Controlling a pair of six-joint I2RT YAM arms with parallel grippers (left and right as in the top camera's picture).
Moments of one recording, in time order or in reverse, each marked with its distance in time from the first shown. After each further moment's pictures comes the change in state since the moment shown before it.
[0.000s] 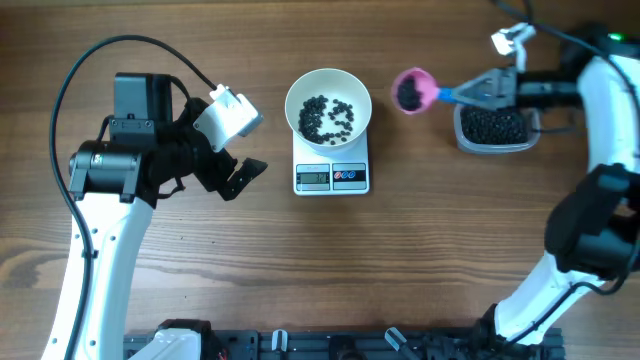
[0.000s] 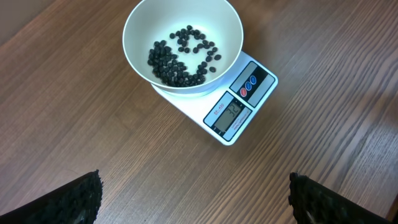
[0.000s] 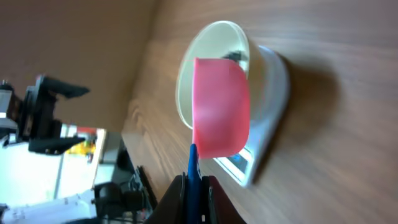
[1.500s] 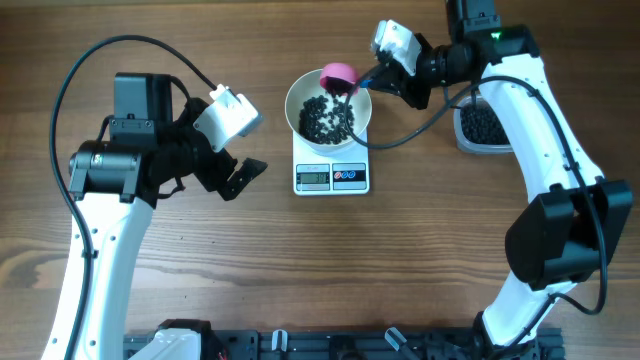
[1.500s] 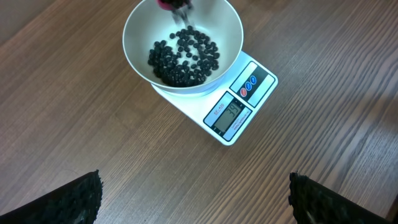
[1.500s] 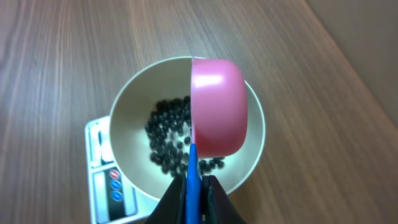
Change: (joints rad) left arm 0.000 0.000 0.000 0.000 0.000 0.000; right arm 0.386 -0.064 0.000 0.442 0.397 -0.483
